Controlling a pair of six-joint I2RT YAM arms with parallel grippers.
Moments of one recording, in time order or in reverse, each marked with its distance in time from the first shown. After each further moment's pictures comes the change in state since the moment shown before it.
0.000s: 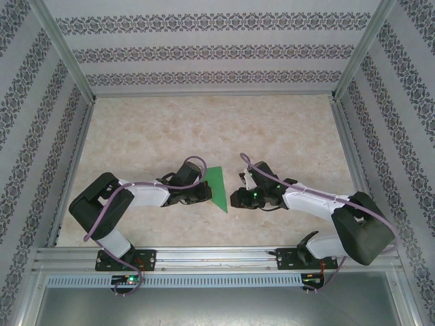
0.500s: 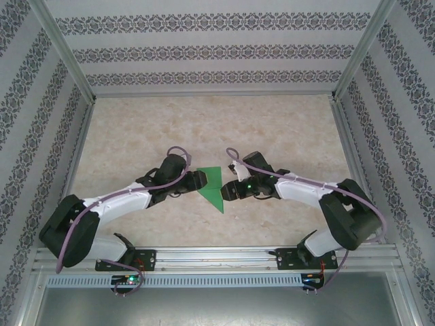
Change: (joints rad) left arm 0.093 -0.302 -0.027 -0.127 -0.079 0.027; right arm -0.015 0.165 0.119 0.083 -0.055 -0.278
